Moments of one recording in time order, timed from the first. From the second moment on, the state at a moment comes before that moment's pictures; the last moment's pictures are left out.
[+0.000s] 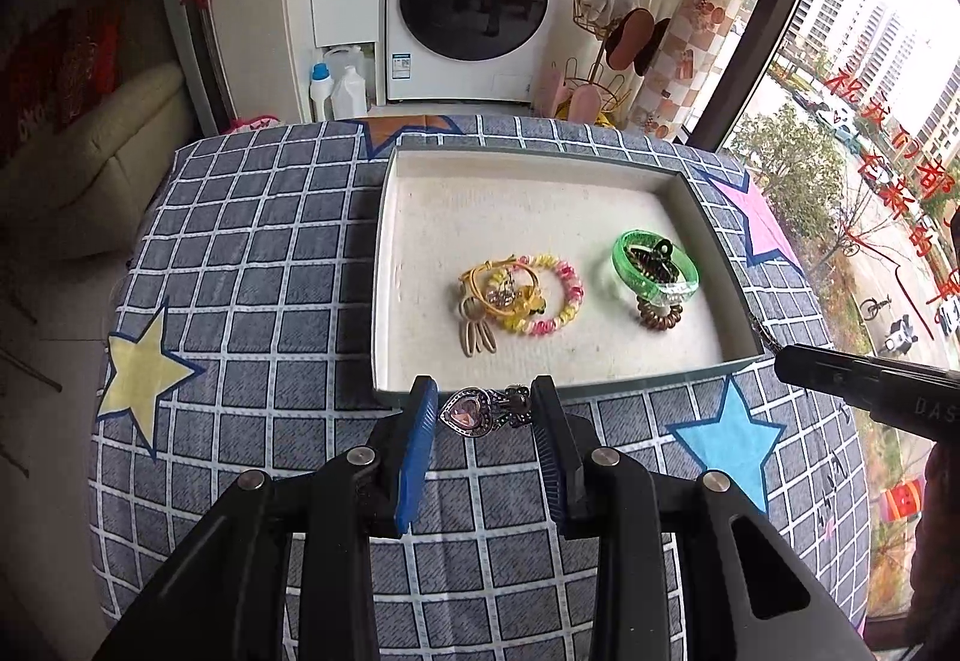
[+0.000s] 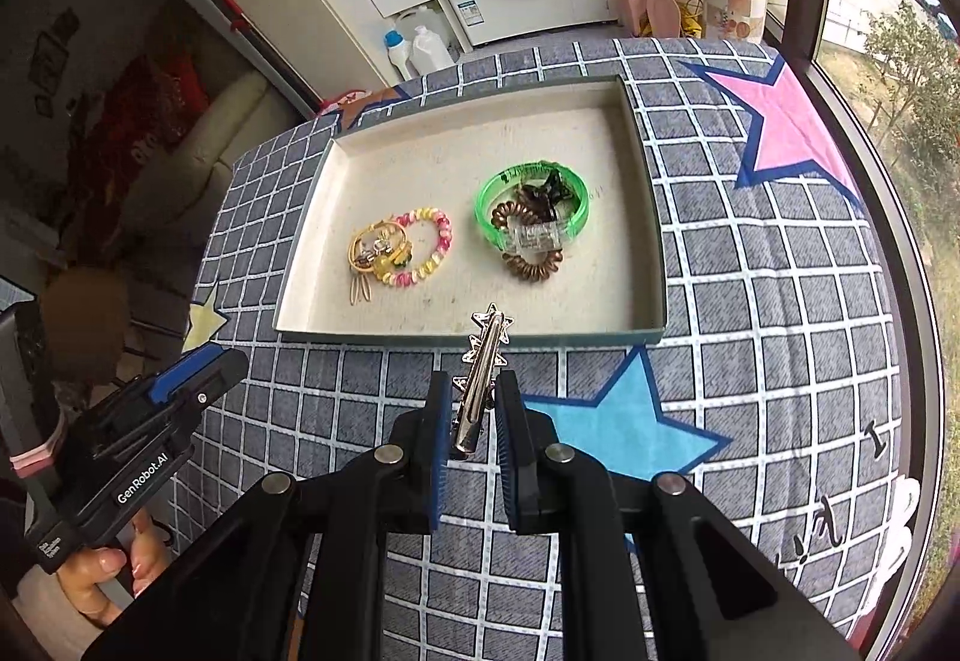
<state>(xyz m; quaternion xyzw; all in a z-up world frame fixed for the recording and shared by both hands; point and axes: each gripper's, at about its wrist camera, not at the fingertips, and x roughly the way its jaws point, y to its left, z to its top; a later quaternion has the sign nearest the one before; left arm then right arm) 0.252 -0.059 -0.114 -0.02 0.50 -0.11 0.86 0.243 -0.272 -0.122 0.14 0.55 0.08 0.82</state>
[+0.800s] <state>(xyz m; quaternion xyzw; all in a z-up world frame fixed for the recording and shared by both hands) 0.315 -0.088 -0.169 0.00 0.53 -0.08 0.84 0.316 -0.255 -0.179 0.15 0.59 0.13 0.78</state>
